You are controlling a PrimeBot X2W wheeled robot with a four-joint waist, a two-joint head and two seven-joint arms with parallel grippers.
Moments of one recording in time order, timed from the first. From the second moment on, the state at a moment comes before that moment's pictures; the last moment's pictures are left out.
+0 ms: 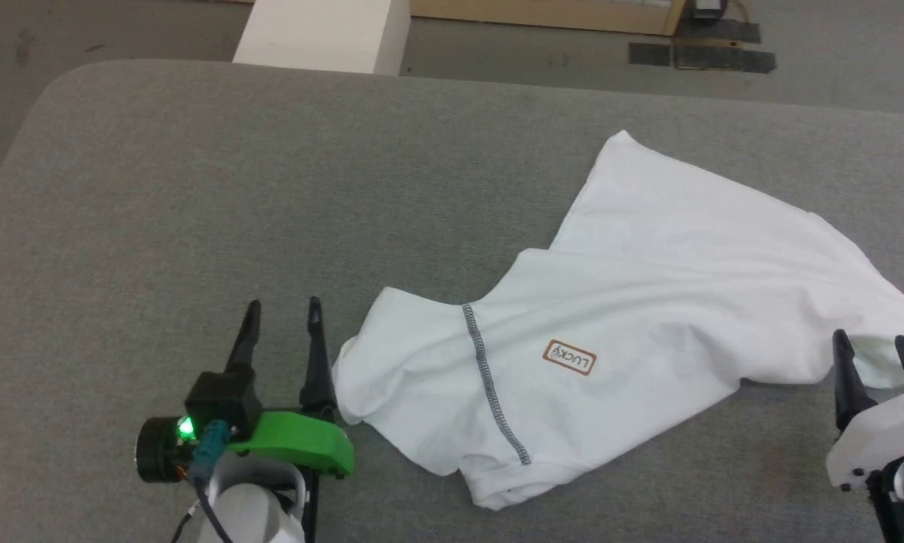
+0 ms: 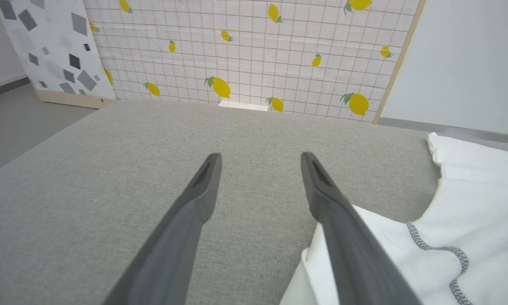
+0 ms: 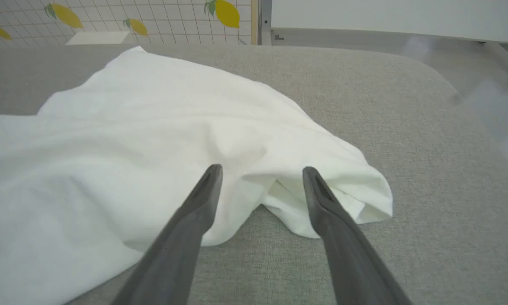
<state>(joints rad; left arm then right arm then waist) -0.11 0.05 -0.14 0.12 -0.17 0.09 -0.26 -0.04 -0.08 -0.32 -0.02 0.07 0.13 0.28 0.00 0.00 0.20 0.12</state>
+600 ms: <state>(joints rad) -0.53 0.07 -0.34 0.46 -0.09 -0.07 0.13 -0.02 -0.05 0.00 0.00 0.14 0.13 -0.07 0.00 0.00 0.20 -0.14</state>
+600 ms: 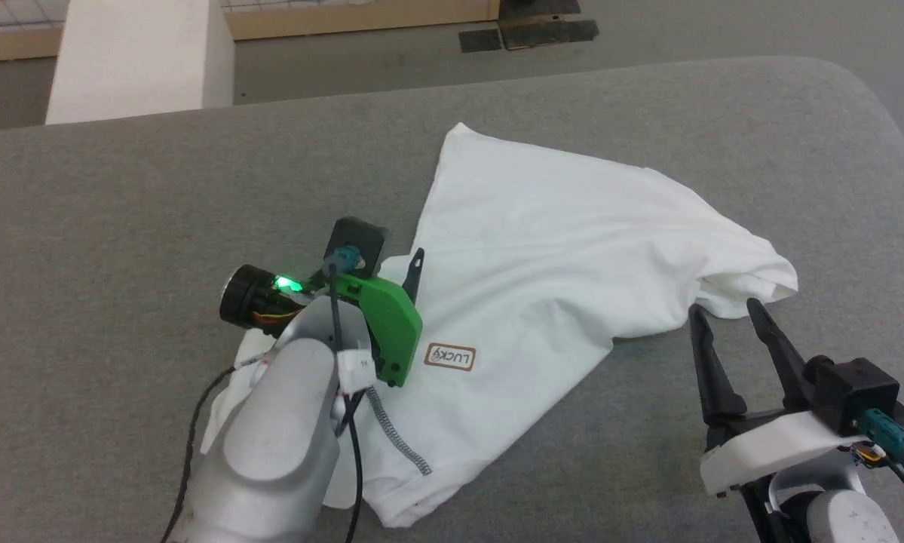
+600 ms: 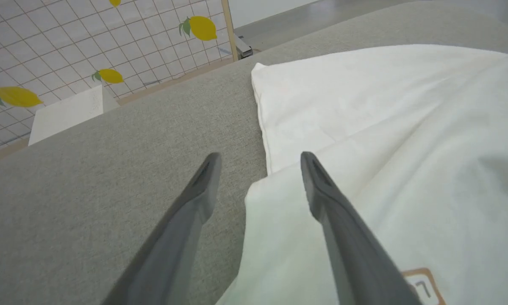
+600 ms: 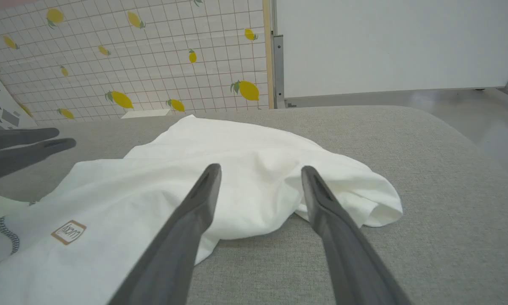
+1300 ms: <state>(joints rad) -0.68 0.31 -0.21 0.42 -0.16 -0.02 0.40 -0.09 -0.05 0.04 0.04 0.19 0.13 -0.12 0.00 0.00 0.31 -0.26</state>
